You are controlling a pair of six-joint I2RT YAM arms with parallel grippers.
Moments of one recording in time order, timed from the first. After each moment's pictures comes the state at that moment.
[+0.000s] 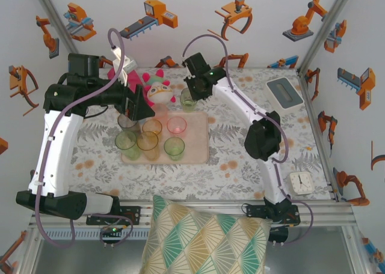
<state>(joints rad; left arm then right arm) -0.25 1.34 1.76 -1.15 0.71 0.21 0.63 2.21 2.19 -0.91 0.07 0.13</state>
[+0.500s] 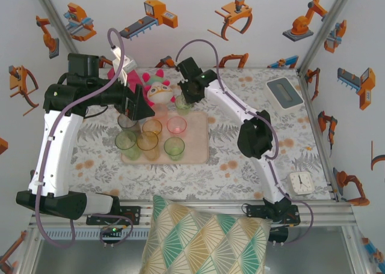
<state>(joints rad) -0.25 1.34 1.76 -1.15 0.71 0.21 0.66 2.31 2.27 -0.91 0.07 0.14</state>
